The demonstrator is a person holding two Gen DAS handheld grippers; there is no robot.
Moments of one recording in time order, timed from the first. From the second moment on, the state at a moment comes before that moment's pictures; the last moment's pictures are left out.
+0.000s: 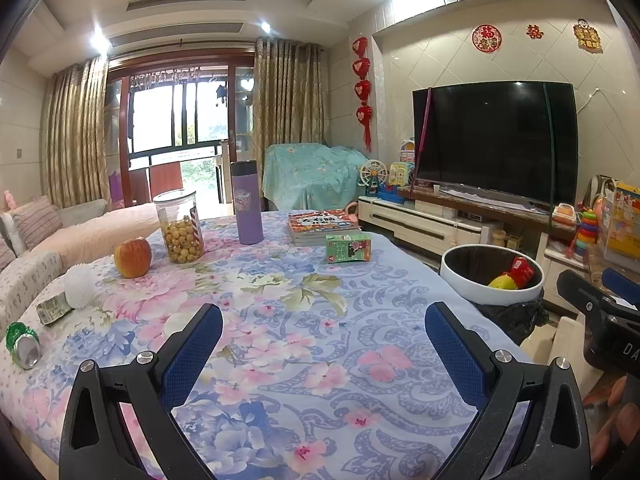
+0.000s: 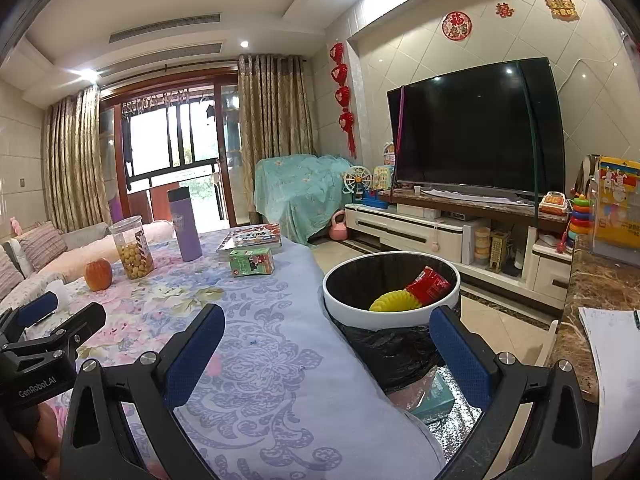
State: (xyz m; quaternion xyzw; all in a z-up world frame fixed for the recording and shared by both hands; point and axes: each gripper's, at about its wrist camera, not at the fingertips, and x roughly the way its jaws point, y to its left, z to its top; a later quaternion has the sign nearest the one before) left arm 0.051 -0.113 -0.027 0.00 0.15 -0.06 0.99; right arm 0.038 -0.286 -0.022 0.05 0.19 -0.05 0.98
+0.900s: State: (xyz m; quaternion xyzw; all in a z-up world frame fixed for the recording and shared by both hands) left arm 0.052 -0.112 -0.028 0.00 0.15 -0.06 0.99; right arm 0.038 -0.282 -0.020 0.04 0.19 -0.05 0.98
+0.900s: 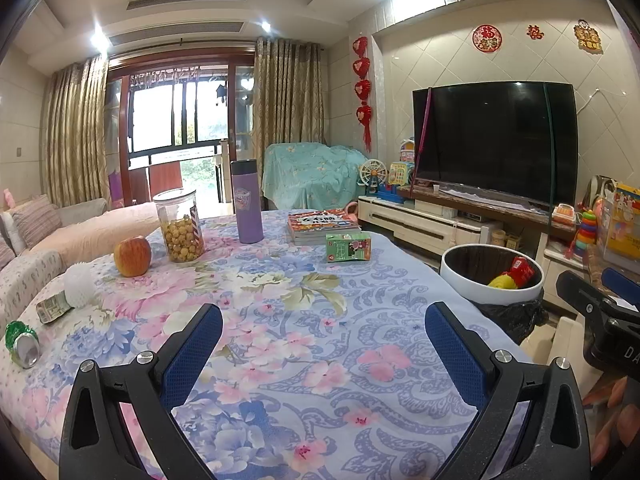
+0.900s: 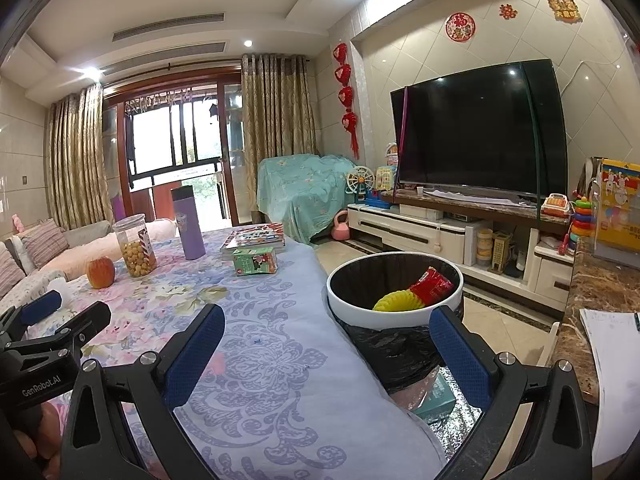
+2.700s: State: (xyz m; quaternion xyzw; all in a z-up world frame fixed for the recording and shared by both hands) left arm 0.063 -0.110 -0.038 0.01 0.17 -0.07 0.98; right arm 0.042 -0.280 -0.026 0.06 0.20 -0.04 0.98
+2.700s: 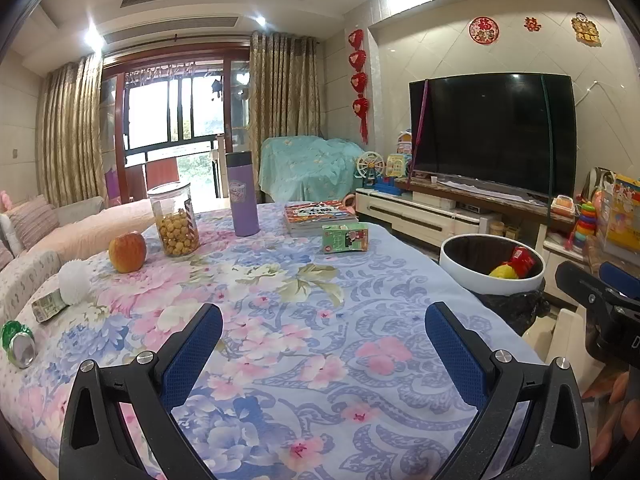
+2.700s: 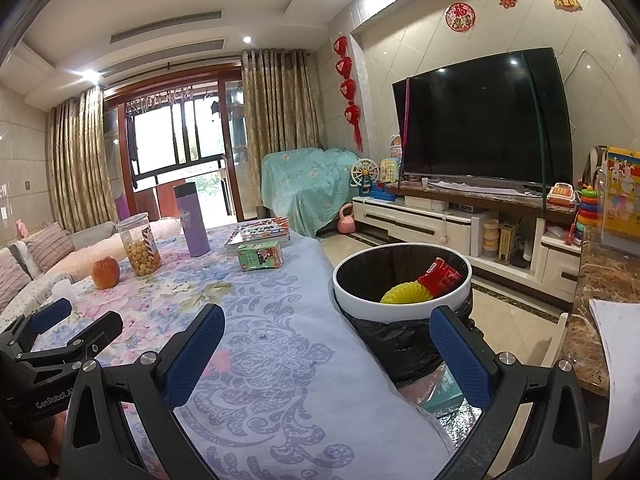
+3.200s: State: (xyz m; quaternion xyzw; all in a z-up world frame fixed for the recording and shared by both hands) left arm 0.064 -0.109 -0.039 0.01 0.17 -0.07 0.98; right arm 0.041 -0.280 -0.026 0.06 0.20 -0.03 0.98
